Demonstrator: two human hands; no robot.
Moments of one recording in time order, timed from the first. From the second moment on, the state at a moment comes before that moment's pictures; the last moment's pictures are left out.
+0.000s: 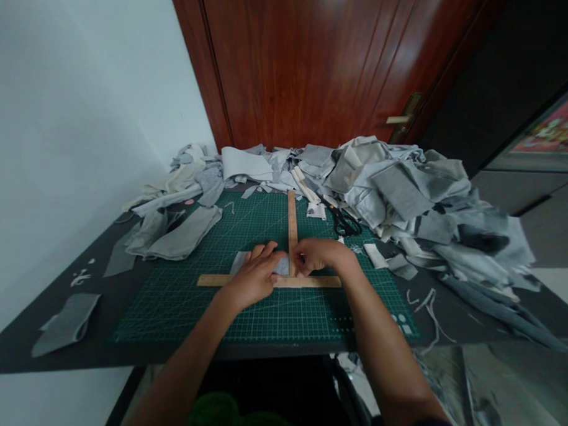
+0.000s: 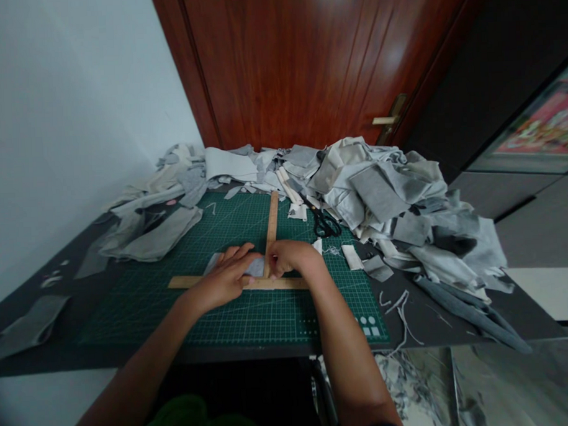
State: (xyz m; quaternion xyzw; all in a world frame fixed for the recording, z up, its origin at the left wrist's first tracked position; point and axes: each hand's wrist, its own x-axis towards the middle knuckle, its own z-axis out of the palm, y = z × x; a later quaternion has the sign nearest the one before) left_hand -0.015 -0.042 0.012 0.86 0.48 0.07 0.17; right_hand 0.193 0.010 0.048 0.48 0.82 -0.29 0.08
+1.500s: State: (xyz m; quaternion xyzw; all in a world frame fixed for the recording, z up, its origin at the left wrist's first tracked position) left_hand -0.018 -0.059 -0.005 0.85 0.42 0.26 0.17; right_hand 0.199 0.053 0.001 0.65 0.71 -0.17 -0.20
